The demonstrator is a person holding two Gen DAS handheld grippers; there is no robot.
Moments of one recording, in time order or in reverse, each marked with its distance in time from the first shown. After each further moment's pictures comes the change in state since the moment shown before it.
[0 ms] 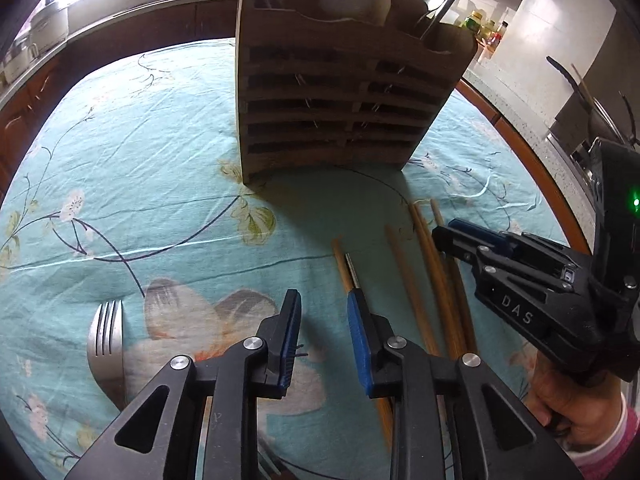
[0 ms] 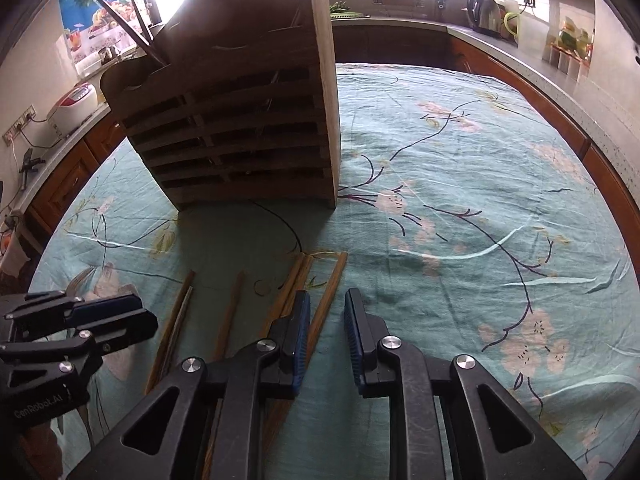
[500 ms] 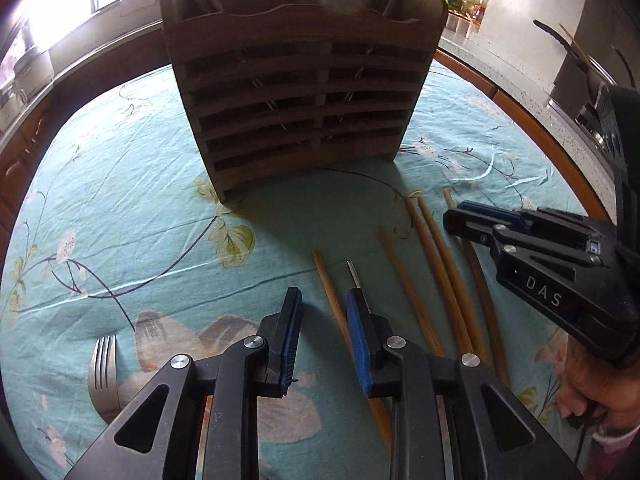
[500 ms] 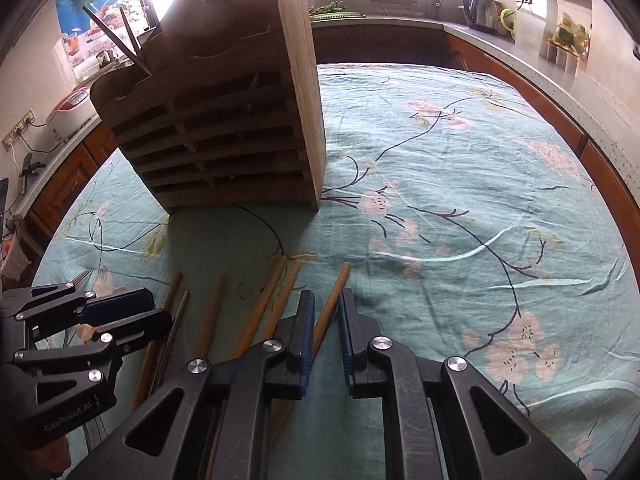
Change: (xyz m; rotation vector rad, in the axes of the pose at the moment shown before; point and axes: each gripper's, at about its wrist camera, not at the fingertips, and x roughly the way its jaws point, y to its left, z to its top) left arm 0.021 -0.025 0.003 0.145 0.000 0.093; right arm 0.002 -0.016 0.003 0.029 -0.002 0.014
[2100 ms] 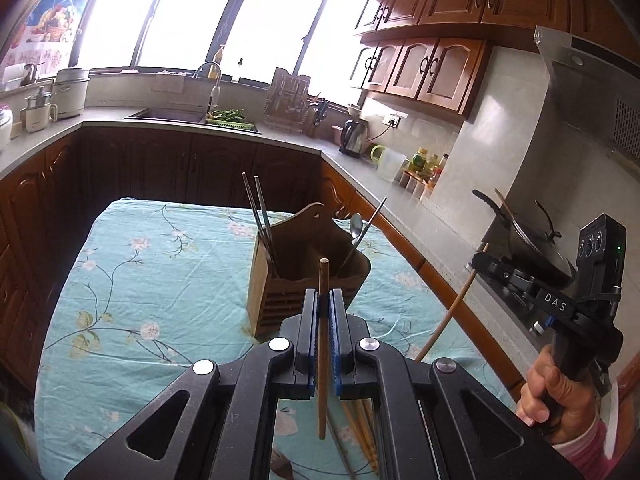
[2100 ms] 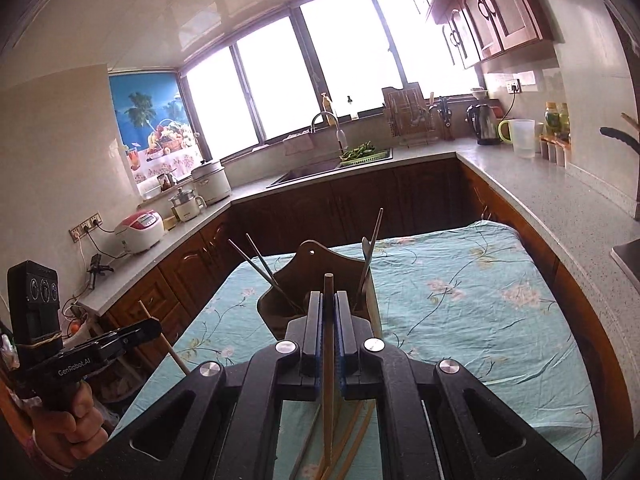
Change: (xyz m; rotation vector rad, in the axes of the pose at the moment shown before) left arm -0.213 0.069 -0.048 -0.171 -0.502 -0.205; right arm -0.205 0.016 0.041 0.062 -0.478 0.178
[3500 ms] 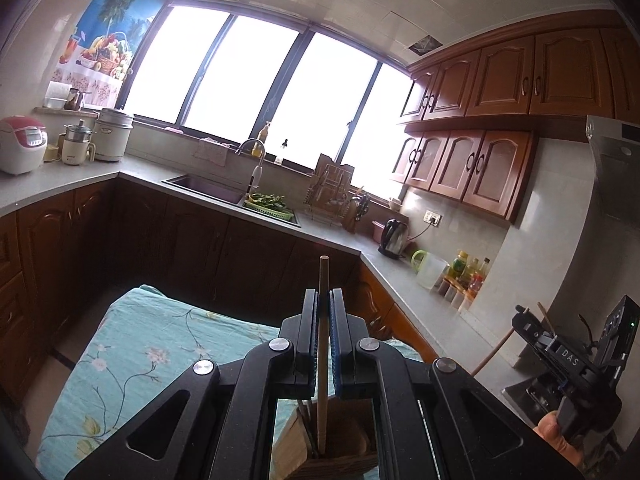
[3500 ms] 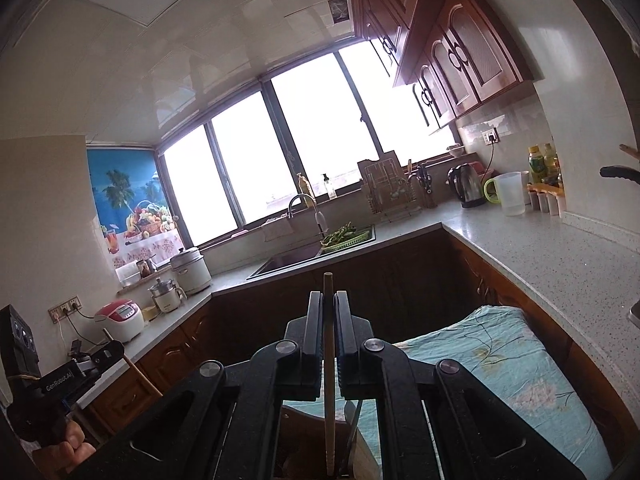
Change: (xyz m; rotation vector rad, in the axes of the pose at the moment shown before) left arm 0.086 0.041 0.050 -0.100 -0.304 0.110; right arm 0.064 -0.031 0.089 0.093 -0.284 -0.052
